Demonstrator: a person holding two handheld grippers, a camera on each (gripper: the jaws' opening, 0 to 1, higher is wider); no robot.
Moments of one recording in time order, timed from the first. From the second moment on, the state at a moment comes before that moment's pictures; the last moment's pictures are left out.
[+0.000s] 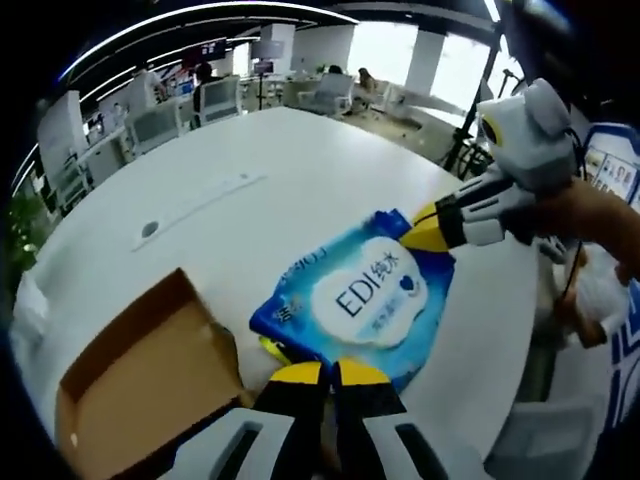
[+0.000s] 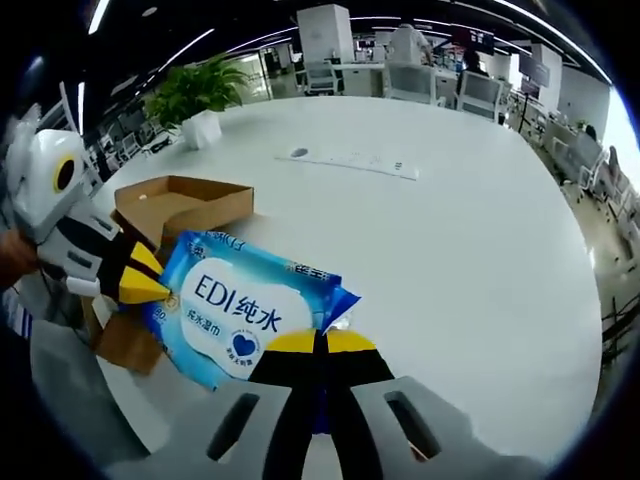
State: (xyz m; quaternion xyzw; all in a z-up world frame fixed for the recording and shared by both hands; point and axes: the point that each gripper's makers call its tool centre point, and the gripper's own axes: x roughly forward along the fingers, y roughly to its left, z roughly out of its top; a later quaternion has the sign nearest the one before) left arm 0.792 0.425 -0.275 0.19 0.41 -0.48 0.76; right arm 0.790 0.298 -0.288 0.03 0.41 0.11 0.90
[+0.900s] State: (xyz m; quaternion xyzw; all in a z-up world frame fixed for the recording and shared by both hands) left arm 0.788 0.430 -0.309 0.32 0.42 -0.49 0.70; right arm 0.799 0.298 -0.322 0.04 0.43 0.11 0.90
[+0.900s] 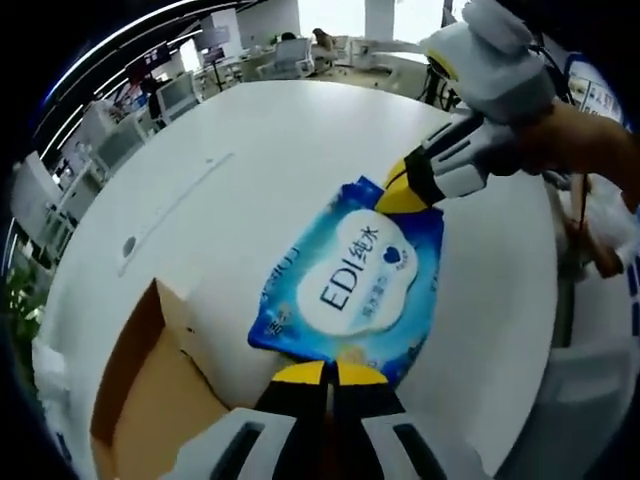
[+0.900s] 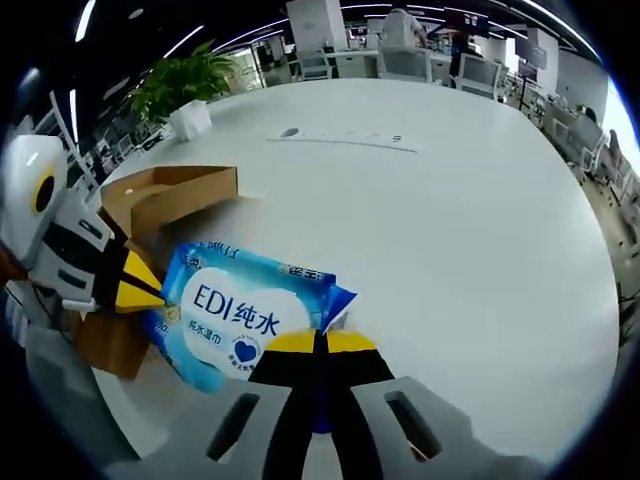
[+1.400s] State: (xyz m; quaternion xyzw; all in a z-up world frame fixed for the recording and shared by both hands) left arm 0.787 0.433 -0.293 0.28 0.38 -0.51 0.72; right arm 0.796 0.295 -0.326 0.04 0.43 0.10 0.90
